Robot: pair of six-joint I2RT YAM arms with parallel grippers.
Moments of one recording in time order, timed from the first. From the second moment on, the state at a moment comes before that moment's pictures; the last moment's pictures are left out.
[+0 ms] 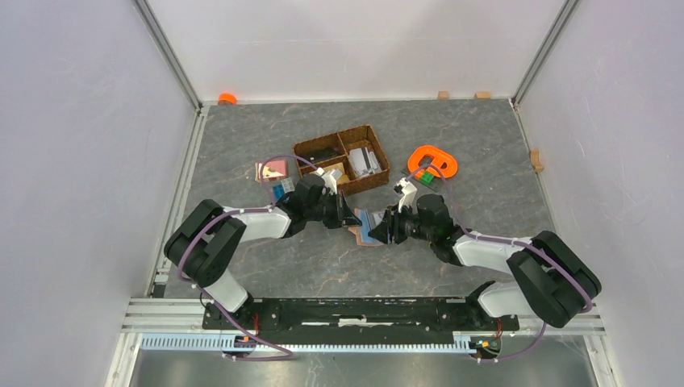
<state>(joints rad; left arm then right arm) -0.64 1.63 0.68 0.32 0.46 -0.76 0.61 1.35 0.36 0.50 -0.41 0.44</state>
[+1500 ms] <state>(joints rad) -0.64 1.71 0.68 0.39 0.50 -0.77 0.61 1.35 0.39 0.36 -0.26 0.39</state>
